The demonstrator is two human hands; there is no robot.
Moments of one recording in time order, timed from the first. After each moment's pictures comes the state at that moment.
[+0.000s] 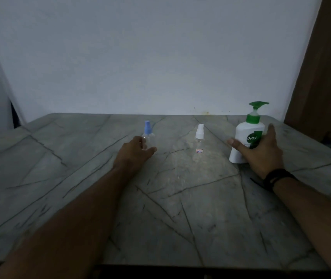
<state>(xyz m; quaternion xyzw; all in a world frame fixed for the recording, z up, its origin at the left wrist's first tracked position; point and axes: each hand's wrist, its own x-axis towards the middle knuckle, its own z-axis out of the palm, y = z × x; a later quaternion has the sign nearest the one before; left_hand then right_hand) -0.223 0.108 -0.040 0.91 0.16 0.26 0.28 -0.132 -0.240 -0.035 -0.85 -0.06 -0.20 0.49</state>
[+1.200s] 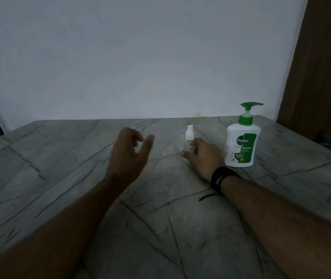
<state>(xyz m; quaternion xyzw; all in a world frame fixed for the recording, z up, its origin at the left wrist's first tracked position) -0.240 0.053 -0.010 0.84 0.02 0.44 0.31 -0.131 -0.141 -0.036 -0.90 -0.20 -0.11 0.36</state>
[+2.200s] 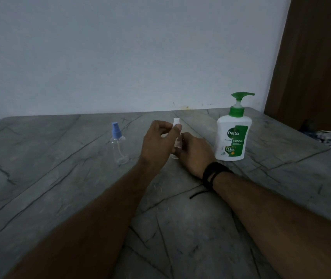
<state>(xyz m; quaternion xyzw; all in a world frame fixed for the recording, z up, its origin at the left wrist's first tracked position) -0.170 -0.024 -0.017 0.77 0.00 0.30 0.56 -0.132 -0.142 -0.040 -0.89 -0.25 -0.15 0.35</state>
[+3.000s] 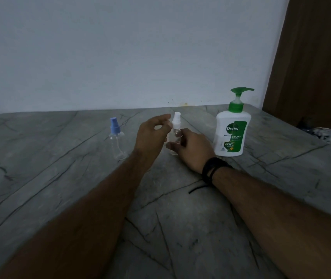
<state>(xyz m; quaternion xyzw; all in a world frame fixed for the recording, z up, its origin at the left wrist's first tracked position) -0.171 -0.012 -0.010 0.76 -0.01 0.29 0.58 -0.135 -0.142 -0.037 -0.89 -0.24 -0.13 0.37</state>
